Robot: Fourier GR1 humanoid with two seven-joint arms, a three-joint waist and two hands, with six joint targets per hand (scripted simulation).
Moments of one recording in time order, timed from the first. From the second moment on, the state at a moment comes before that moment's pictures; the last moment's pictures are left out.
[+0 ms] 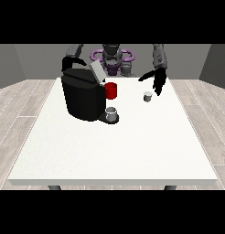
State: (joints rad) left arm -0.22 0.37 0.06 -1.22 -0.25 -0.10 -0.14; right arm -0.10 -0.03 -0.02 -1.54 -0.05 0.02 -0.18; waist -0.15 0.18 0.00
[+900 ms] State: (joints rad) left arm -0.47 0.49 0.05 -0.82 -0.46 -0.12 -0.22; right arm -0.20 -0.03 -0.04 -1.46 -0.01 -0.03 -0.17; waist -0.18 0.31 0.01
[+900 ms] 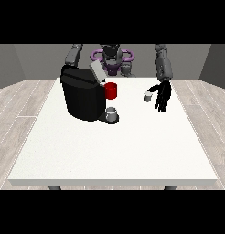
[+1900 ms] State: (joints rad) left arm -0.55 0.48 0.03 -0.71 -0.59 -0.06 -0.24; right arm -0.25 -0.03 -0.07 -1.34 -0.02 -0.05 -0.18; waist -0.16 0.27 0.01
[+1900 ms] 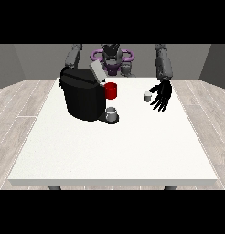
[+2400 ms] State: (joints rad) left arm -0.55 0.43 -0.02 -0.73 -0.66 -0.03 -0.23; right arm -0.26 -0.04 -0.10 -1.26 -0.03 -0.05 -0.23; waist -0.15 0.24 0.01
